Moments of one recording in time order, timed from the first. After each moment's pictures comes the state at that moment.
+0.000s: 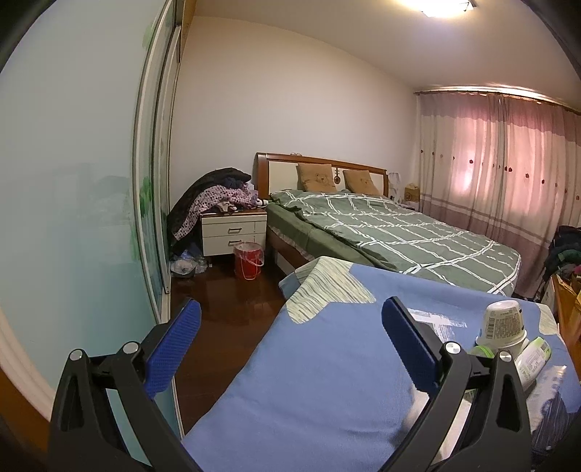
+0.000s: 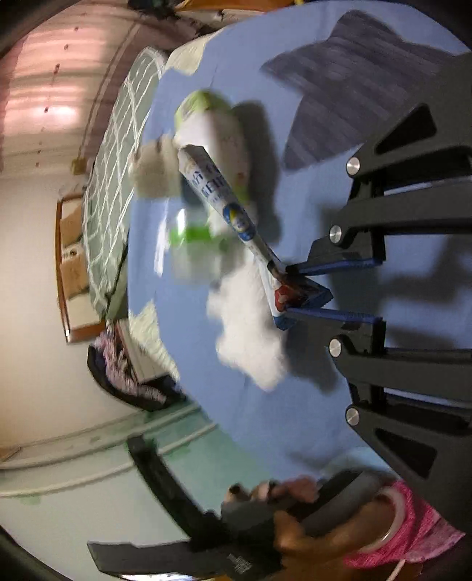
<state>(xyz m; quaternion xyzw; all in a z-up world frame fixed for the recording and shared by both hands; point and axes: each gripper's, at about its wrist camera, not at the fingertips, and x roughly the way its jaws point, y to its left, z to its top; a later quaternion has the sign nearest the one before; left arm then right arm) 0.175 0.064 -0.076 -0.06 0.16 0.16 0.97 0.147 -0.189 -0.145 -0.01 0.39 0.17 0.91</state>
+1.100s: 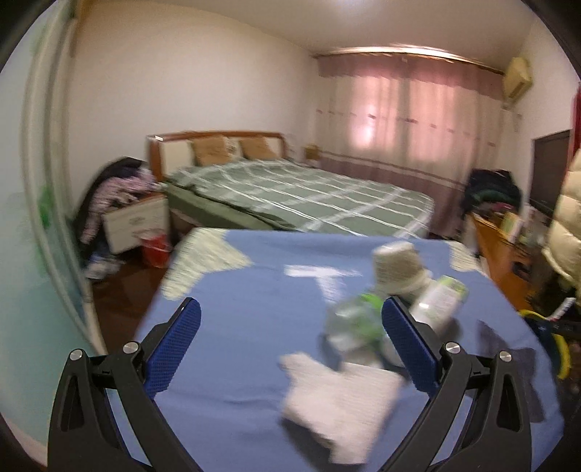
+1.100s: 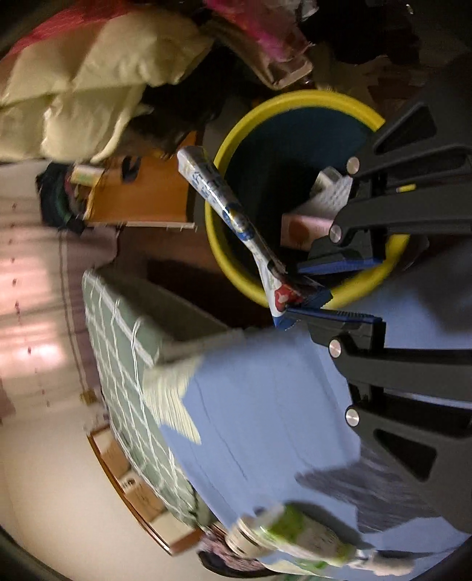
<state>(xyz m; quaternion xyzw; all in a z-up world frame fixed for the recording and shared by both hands) 0.183 -0.014 -0.078 -0.01 0.23 -0.07 0.97 0.139 -0.515 -0.160 0.16 0.37 -0.22 0.88</state>
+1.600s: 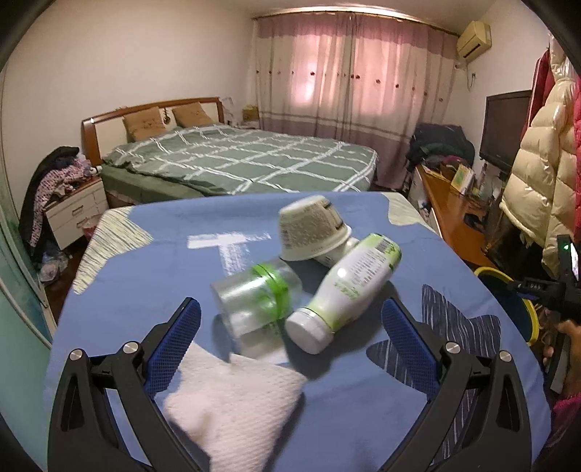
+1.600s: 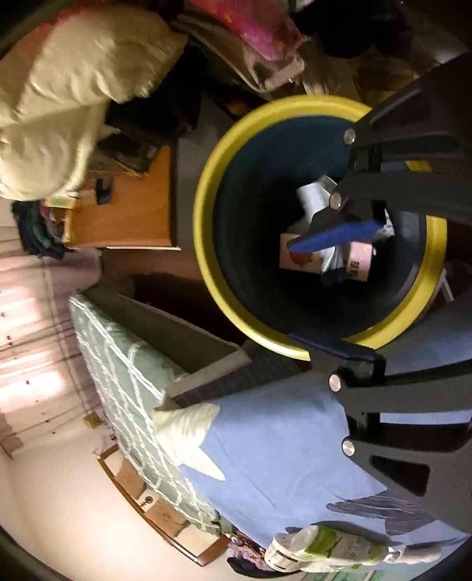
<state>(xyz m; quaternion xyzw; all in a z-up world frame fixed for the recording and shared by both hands) 0.211 -0.097 -0.097 0.02 0.31 -0.18 0.93 0.141 -0.557 -0.169 0.21 0.38 -0.24 0.87</state>
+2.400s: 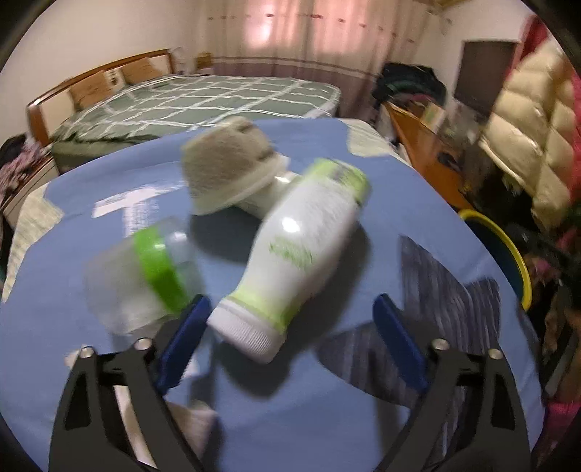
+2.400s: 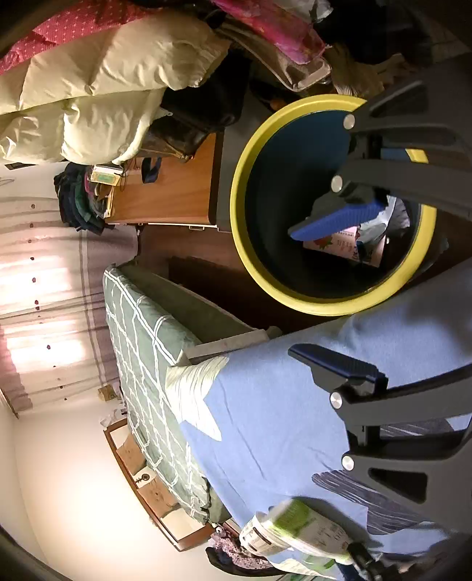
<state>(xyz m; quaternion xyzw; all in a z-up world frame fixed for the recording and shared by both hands) 0.258 -0.171 -0.148 0.07 0.41 -0.26 0.87 0.142 -0.512 -0.151 0.15 0.33 -0.22 0.91</state>
